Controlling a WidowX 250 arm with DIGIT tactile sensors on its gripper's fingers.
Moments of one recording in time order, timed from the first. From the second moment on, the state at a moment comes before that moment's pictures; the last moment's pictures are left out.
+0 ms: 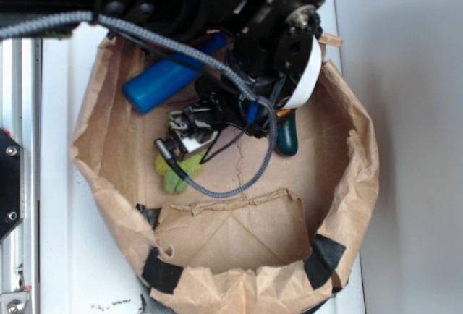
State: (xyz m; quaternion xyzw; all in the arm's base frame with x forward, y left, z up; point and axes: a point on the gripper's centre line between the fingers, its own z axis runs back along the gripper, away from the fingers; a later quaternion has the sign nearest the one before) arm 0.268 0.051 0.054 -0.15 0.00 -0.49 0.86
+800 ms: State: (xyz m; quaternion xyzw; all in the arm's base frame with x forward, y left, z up) arm 0.248 0.037 0.050 -0.16 -0.01 -0.52 0.84
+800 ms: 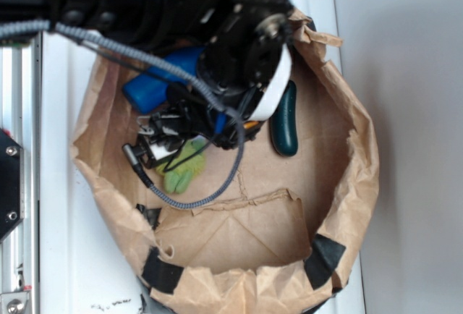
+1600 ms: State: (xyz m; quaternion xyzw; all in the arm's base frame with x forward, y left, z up) arm 0.253 0.013 0.017 -0.08 -0.10 -0.55 0.83
